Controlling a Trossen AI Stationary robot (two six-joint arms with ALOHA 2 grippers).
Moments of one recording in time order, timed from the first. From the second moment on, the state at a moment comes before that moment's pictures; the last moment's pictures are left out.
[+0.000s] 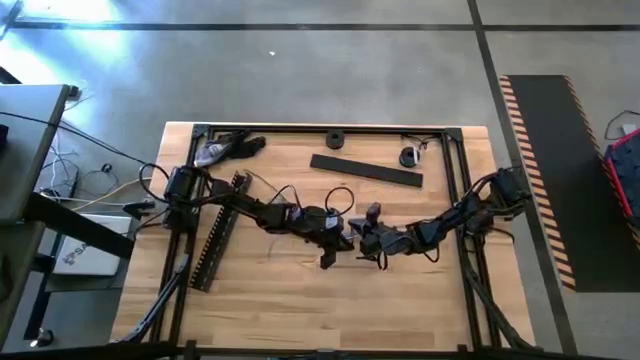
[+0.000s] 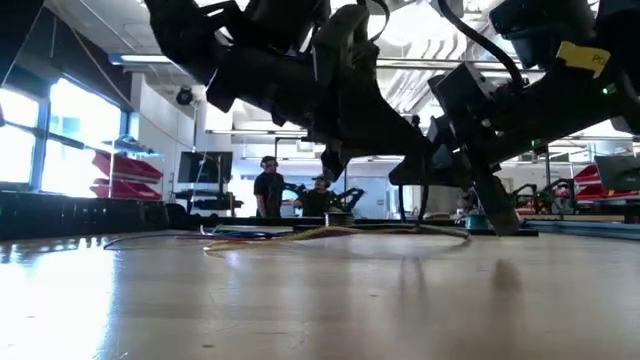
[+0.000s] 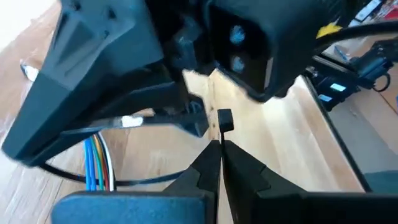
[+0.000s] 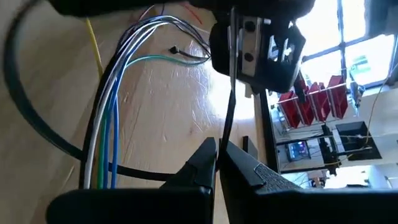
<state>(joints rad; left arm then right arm) -0.11 1.98 1.05 0.51 0.13 -0.39 0.33 1.74 0.50 0.74 0.74 -0.74</state>
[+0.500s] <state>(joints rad) -0.11 1.98 1.05 0.50 0.13 -0.41 0.33 1.74 0.50 0.74 0.74 -0.74</state>
